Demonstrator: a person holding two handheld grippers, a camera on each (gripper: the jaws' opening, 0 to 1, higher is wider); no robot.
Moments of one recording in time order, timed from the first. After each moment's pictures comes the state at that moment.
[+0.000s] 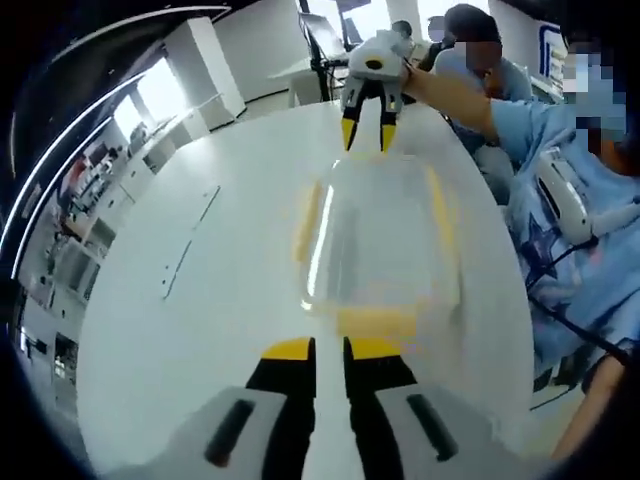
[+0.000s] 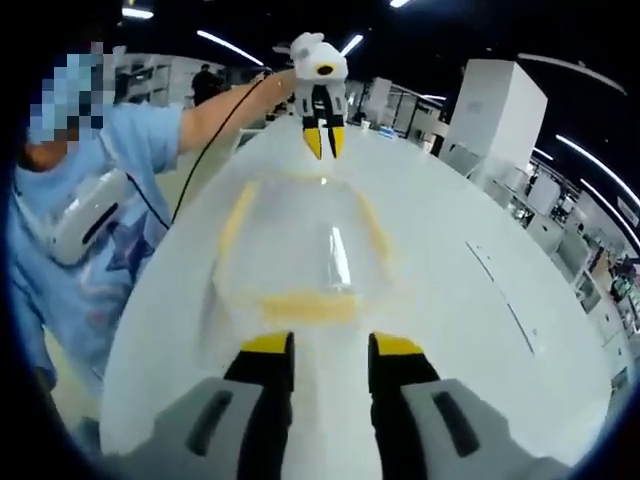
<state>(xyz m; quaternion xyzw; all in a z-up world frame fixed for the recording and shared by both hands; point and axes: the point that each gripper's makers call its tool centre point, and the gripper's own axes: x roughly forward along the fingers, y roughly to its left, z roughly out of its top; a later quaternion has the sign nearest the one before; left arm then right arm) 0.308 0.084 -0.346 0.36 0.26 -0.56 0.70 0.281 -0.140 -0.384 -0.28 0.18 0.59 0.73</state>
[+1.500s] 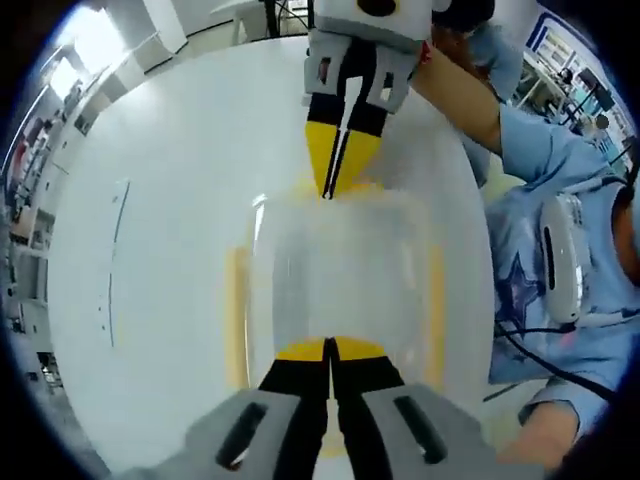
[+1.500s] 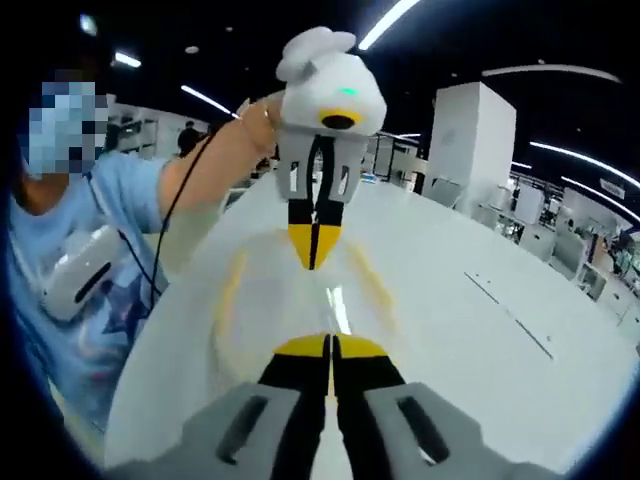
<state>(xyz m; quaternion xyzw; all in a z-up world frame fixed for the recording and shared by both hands) 0.278 -0.028 -0.385 0.43 0.43 -0.56 0.56 0.279 -0.110 -0.374 -0.16 0.12 0.60 0.78</state>
